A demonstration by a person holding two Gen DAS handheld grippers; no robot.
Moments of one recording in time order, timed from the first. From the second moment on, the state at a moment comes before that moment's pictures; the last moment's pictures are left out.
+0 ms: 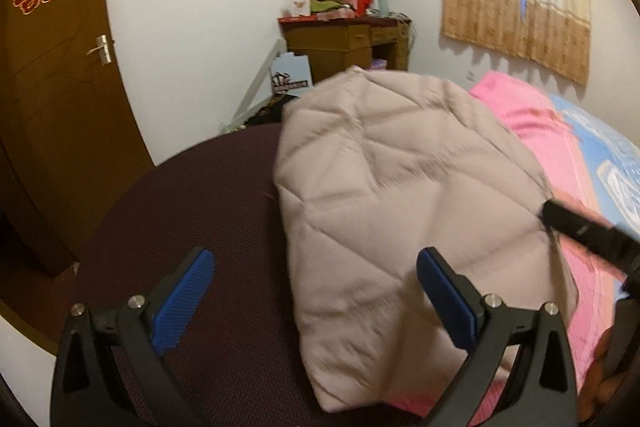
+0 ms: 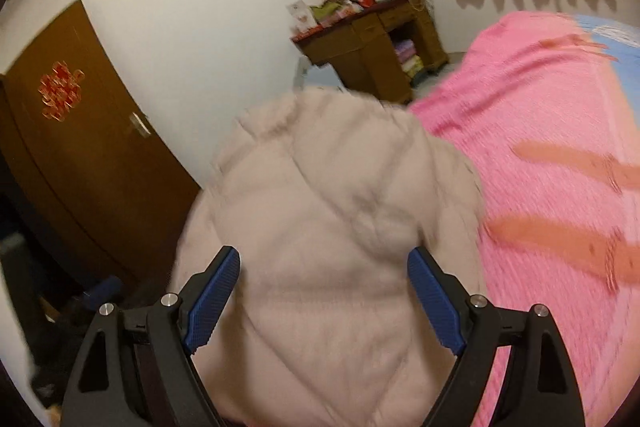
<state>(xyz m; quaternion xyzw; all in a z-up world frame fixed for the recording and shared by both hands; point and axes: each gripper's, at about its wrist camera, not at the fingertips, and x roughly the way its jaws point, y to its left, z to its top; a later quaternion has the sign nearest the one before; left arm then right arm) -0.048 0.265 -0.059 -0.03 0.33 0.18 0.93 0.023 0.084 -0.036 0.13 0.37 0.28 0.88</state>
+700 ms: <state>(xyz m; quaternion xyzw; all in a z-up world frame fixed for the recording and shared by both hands) -0.078 0.186 -0.027 0.04 0.27 0.19 0.95 -0.091 0.029 0.043 0.09 0.21 0.16 0.96</state>
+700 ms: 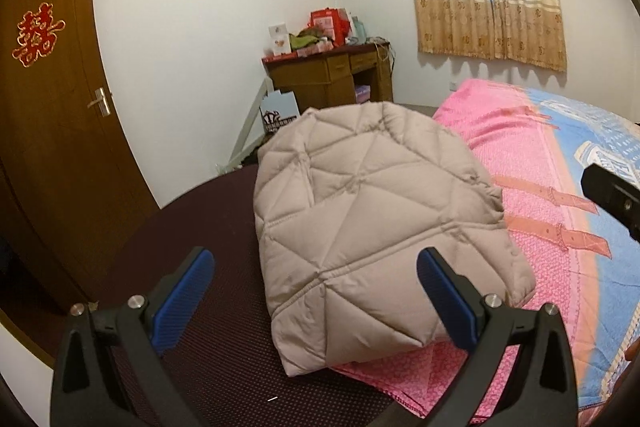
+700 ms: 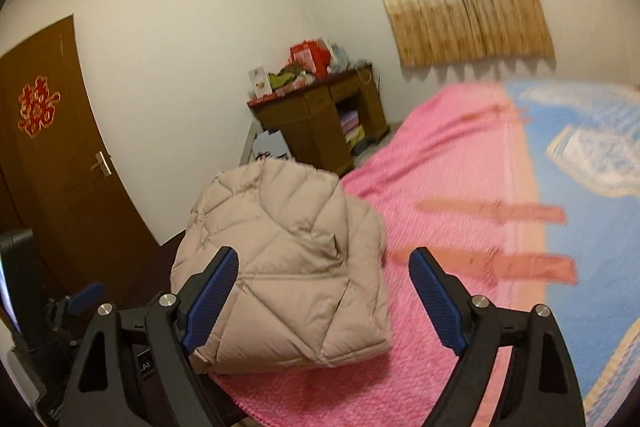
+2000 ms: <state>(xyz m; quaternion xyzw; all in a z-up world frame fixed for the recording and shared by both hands) -0.123 0.167 0.023 0.00 0.19 0.19 0.96 -0.154 0.018 0.094 0.08 0.09 0.12 0.99</state>
